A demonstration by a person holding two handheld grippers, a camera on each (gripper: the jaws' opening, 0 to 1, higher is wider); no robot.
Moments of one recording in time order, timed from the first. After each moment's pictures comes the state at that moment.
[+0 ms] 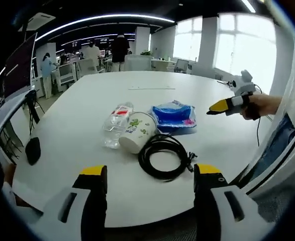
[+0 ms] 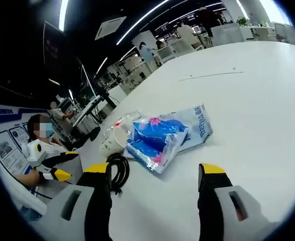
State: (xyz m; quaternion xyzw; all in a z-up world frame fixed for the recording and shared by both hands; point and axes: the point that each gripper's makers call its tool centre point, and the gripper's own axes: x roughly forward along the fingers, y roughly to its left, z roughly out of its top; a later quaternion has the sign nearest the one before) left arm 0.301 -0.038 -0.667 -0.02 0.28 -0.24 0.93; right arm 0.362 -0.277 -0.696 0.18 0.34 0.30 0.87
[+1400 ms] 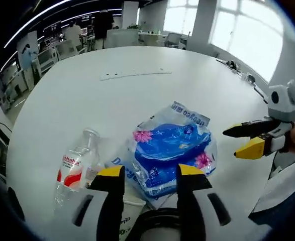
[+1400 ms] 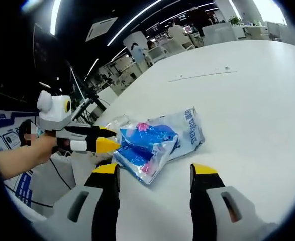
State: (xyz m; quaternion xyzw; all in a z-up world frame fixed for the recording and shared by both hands) left arm 0.439 -0.155 -0.717 0.06 0.41 -0.29 0.86; right arm 0.391 -0.275 -0.714 0.17 0.36 0.27 0.88
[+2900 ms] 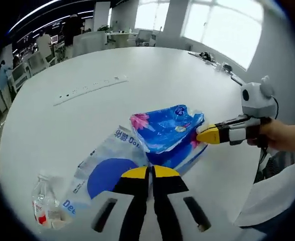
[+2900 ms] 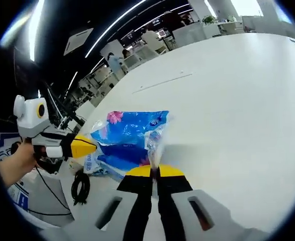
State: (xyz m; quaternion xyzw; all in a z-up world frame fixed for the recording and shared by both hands) left arm 0.434 -0.288 -0.694 0.10 0.40 -0.40 0.82; right arm 0.407 -0.399 -0.722 0.22 0.35 0.16 0.90
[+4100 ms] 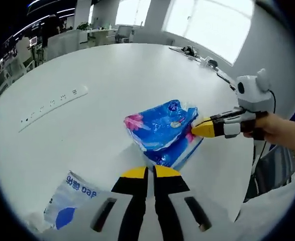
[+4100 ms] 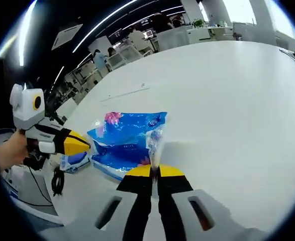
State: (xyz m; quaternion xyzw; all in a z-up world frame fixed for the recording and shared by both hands) left arm 0.444 -0.395 -0.708 0.08 0.43 -0.46 0.77; right arm 0.411 -0.511 -0.732 0.17 0.38 0.10 0.90
